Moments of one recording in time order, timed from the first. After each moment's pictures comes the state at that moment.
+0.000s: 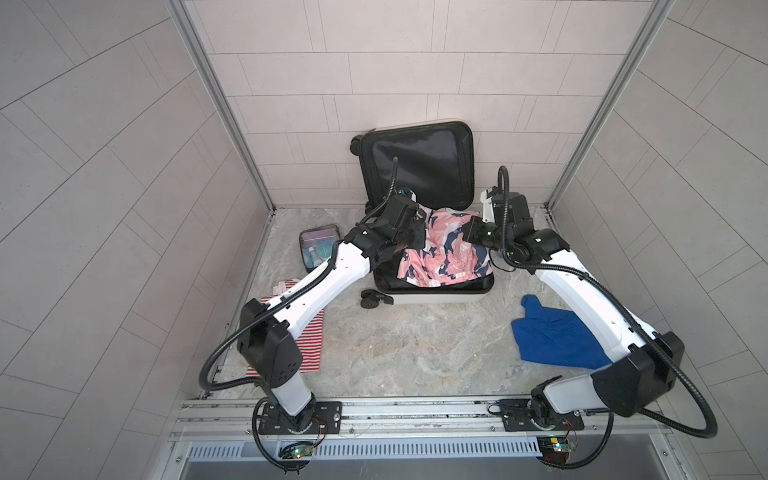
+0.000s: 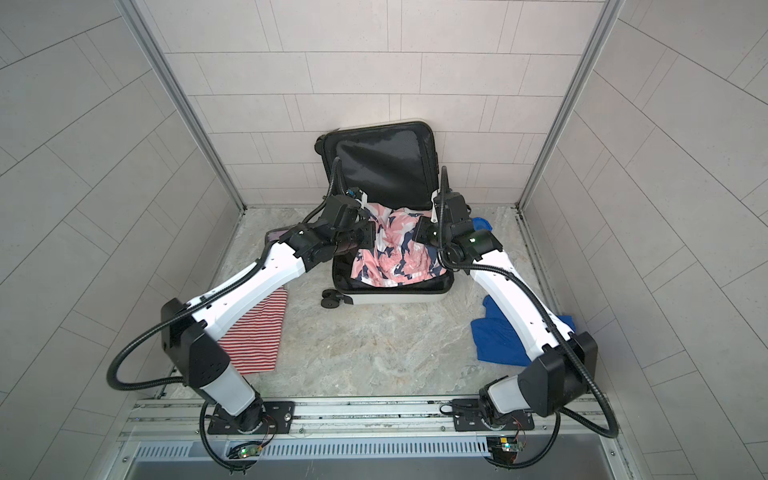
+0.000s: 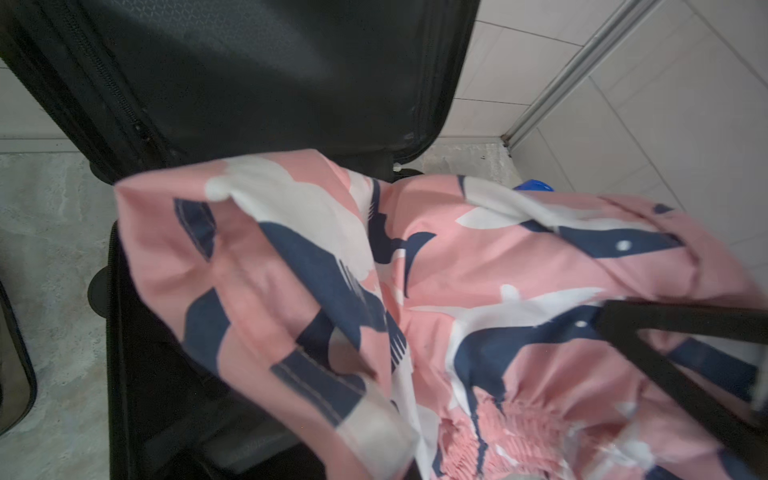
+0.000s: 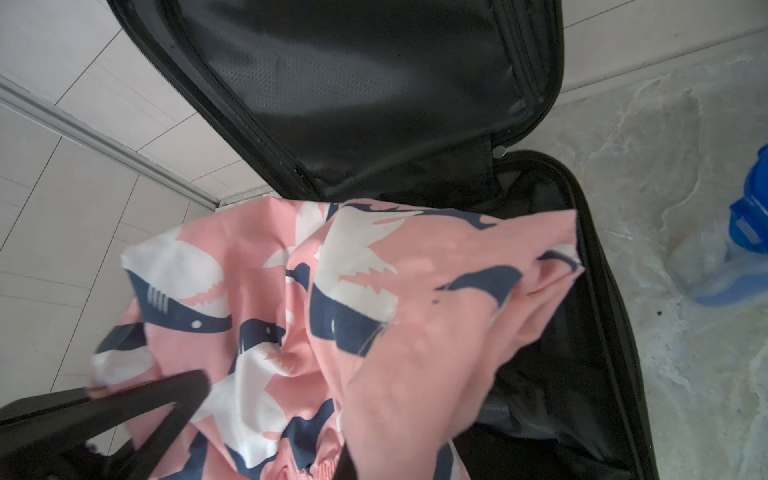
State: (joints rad) left arm -0.65 1.71 1.64 -0.56 -0.09 -0.47; right arm 0.34 1.46 1.47 -0.60 -0.08 0.56
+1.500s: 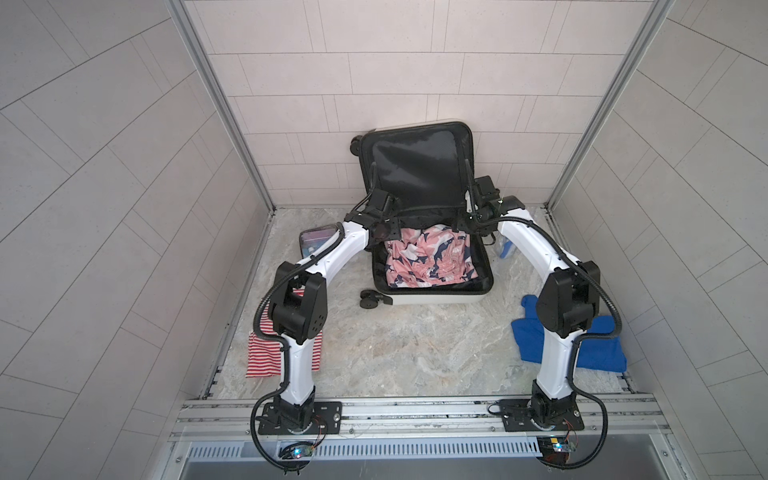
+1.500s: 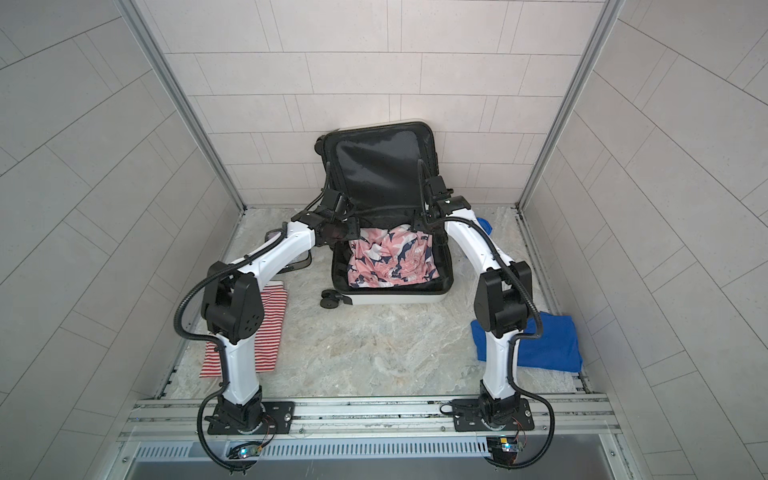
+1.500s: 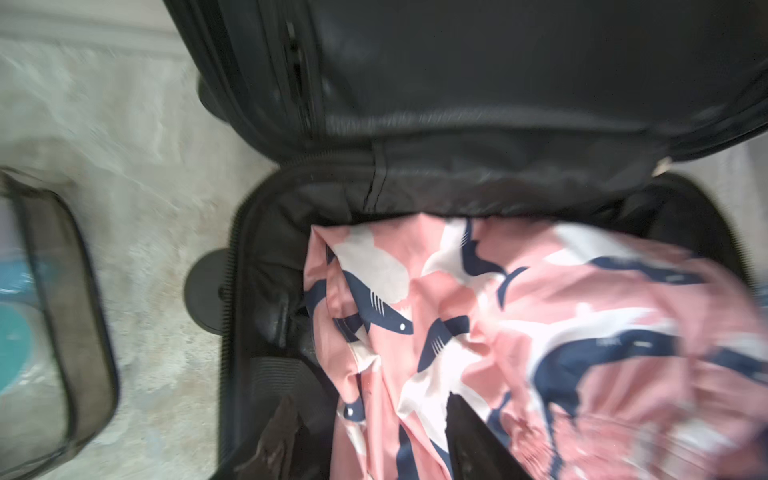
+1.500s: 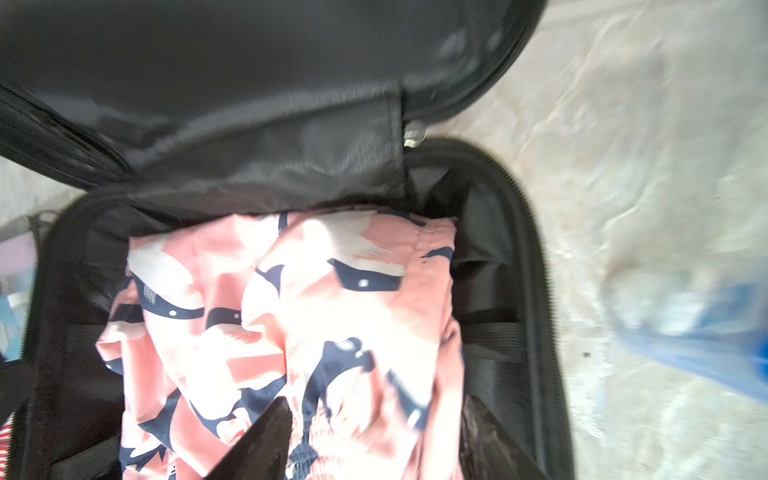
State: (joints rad) left arm -0.44 1.95 1.75 -0.62 -0.08 -0.44; right arm 0.24 1.94 1.88 -0.86 0.01 0.38
